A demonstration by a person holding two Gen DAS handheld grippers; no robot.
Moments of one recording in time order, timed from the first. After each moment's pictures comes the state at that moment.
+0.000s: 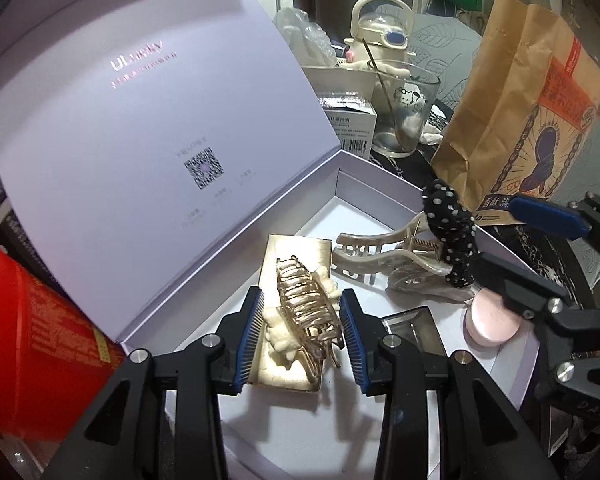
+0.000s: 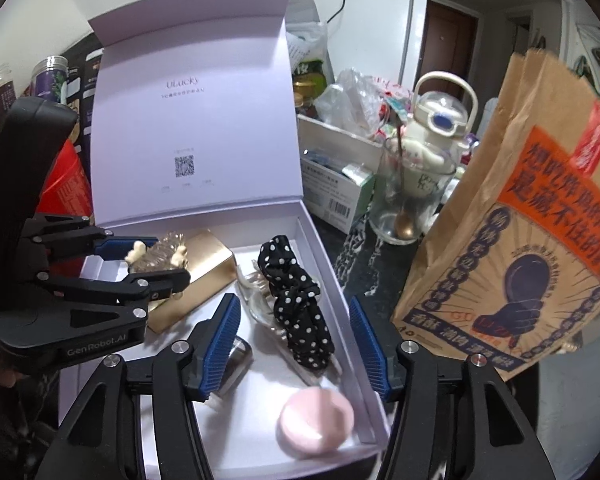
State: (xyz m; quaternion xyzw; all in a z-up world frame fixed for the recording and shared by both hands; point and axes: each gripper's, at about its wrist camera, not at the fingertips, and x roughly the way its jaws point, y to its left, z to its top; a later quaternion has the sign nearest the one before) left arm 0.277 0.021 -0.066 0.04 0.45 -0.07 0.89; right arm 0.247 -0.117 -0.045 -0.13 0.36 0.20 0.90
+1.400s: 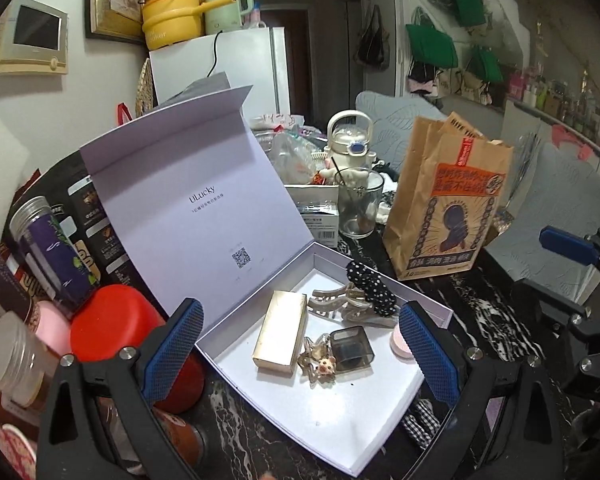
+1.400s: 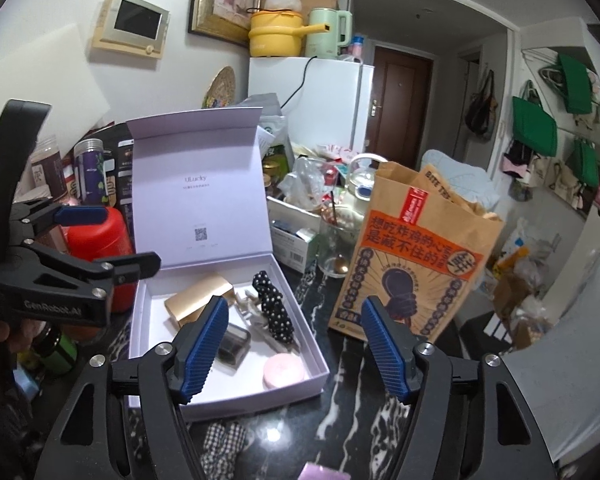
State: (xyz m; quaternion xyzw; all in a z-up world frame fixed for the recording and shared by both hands) left arm 0.172 0.020 0.048 0.04 0.33 -0.07 0.94; right arm 0.130 -0.164 0.047 -0.10 0.26 0.15 0.95
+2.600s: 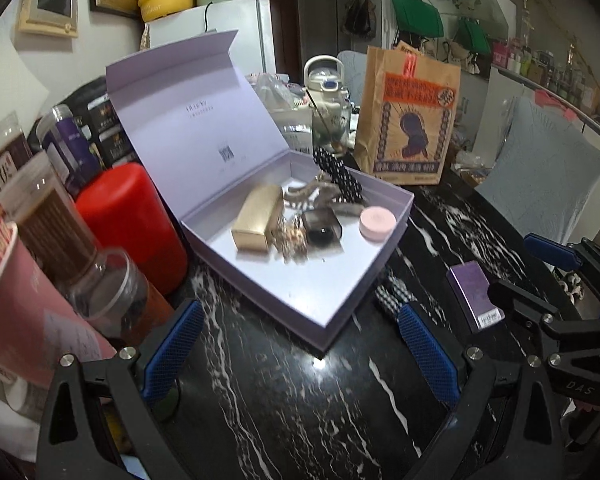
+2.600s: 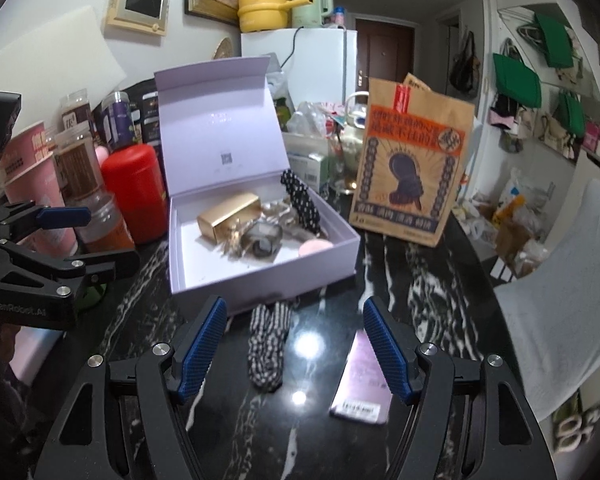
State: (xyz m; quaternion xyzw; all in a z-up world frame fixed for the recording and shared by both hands) left arm 0.061 0.018 -0.008 0.05 0.38 -0.09 0.92; right arm 0.027 -0.169 -0.025 -0.06 0.31 0.14 0.94
